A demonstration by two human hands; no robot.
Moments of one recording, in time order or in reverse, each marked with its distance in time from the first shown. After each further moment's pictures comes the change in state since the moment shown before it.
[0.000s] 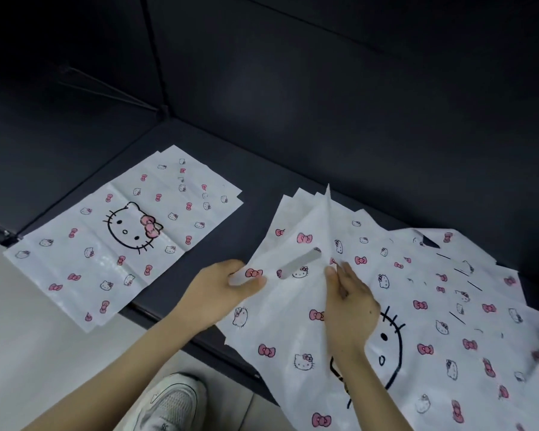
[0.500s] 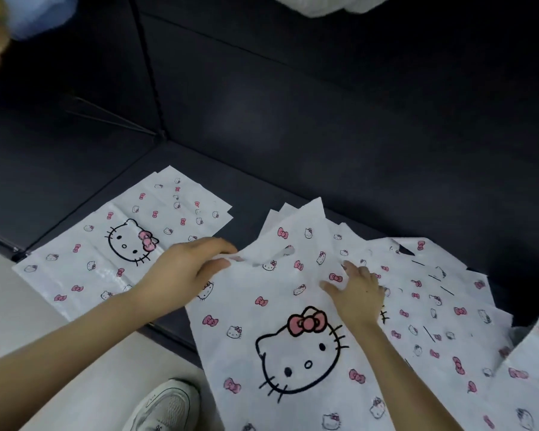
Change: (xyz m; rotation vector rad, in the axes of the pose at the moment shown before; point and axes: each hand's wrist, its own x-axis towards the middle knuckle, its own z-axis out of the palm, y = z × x) left_hand -0.009 0.028 -0.053 0.358 0.171 0.604; right_hand 0.063 0.007 -0.040 -0.620 -0.329 -0.068
